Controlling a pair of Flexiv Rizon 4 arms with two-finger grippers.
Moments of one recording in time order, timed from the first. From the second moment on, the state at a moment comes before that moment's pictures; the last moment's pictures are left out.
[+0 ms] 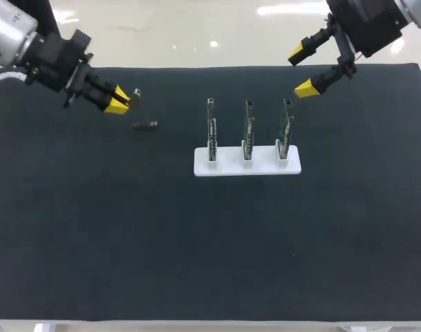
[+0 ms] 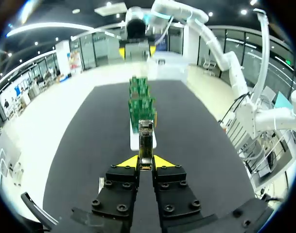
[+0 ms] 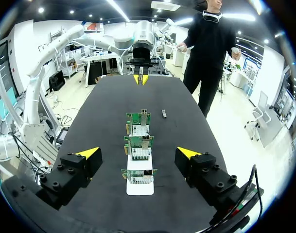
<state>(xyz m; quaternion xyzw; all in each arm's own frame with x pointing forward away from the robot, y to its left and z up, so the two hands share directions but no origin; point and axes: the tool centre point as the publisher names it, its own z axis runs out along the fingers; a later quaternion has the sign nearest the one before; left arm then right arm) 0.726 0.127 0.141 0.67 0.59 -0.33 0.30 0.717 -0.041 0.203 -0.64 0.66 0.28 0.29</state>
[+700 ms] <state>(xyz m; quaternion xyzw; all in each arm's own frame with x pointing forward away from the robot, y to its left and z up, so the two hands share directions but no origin) 0.730 0.131 0.146 0.66 0.56 -0.37 0.34 0.717 -0.041 0.203 -0.64 0.66 0.28 0.29</state>
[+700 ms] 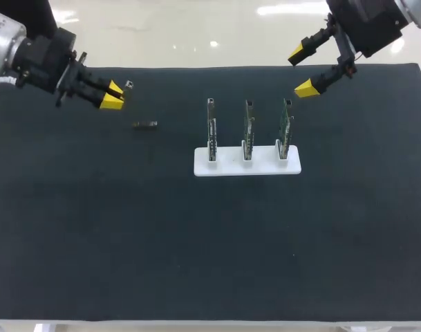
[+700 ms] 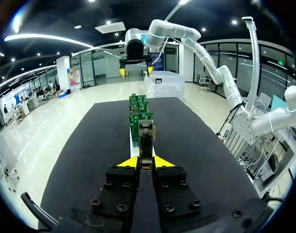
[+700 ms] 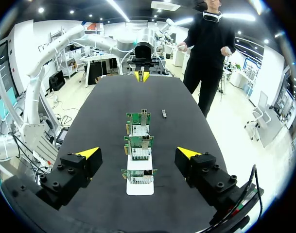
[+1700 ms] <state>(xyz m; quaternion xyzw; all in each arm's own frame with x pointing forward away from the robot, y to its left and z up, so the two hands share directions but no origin) 0.720 0.012 0.186 0.55 0.47 -0.50 0.48 0.717 -0.041 0.203 -0.64 0.66 0.28 0.29</state>
